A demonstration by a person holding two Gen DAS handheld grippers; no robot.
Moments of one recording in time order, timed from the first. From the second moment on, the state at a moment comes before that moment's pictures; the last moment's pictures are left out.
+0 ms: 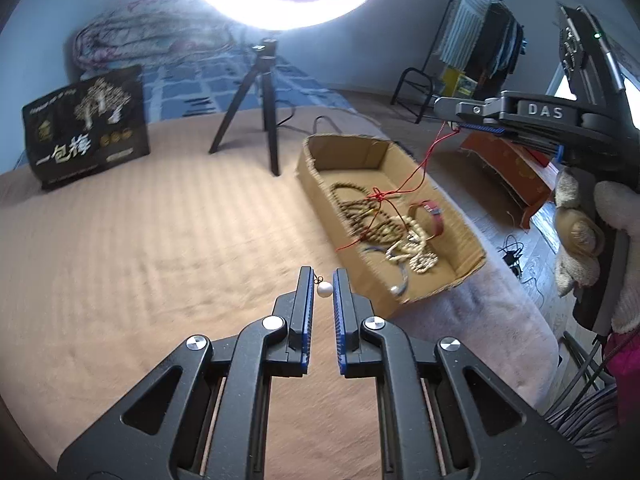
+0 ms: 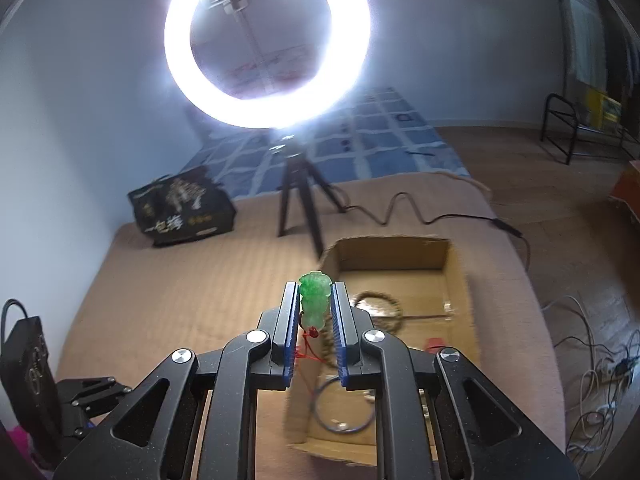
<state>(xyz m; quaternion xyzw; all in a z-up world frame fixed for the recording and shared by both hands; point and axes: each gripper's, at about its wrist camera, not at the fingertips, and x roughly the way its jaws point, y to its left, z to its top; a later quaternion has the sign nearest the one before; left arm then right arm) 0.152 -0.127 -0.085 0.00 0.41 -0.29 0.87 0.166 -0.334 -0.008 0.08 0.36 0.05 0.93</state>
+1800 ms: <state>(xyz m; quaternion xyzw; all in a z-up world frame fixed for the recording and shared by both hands) 0.192 -0.240 -0.122 0.02 0.43 -0.32 0.85 0.219 -0.412 -0.064 0.07 0.42 -0.03 0.91</state>
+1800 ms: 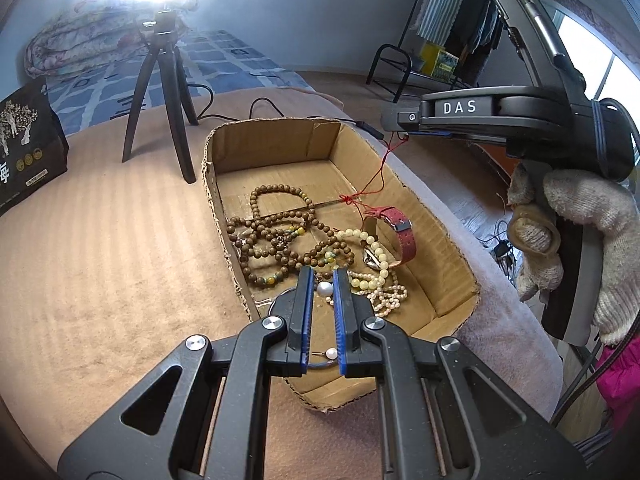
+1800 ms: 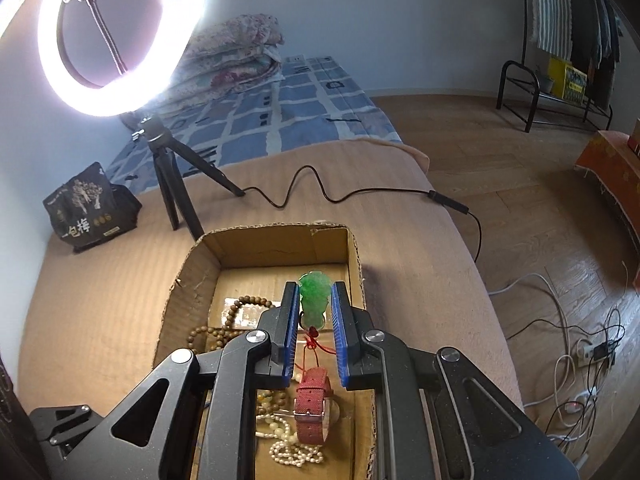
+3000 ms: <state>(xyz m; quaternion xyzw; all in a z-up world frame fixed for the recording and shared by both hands) 0.165 -0.230 -0.101 0.03 0.42 -0.30 0.86 0.190 -0.396 -0.049 0.06 0.41 -0.05 0.91</state>
